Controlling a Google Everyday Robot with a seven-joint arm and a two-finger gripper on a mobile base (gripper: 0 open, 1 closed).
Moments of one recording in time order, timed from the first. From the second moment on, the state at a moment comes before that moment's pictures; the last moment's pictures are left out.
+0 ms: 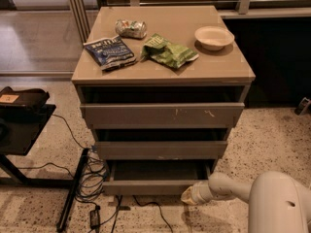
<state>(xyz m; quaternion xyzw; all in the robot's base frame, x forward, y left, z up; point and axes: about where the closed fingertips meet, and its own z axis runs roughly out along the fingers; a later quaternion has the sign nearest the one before) 0.542 -0.156 0.166 -0.58 0.76 0.18 0.23</state>
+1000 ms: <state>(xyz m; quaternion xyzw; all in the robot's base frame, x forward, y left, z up) 0.556 -0.152 0.161 -0.57 0.76 0.17 0.24</state>
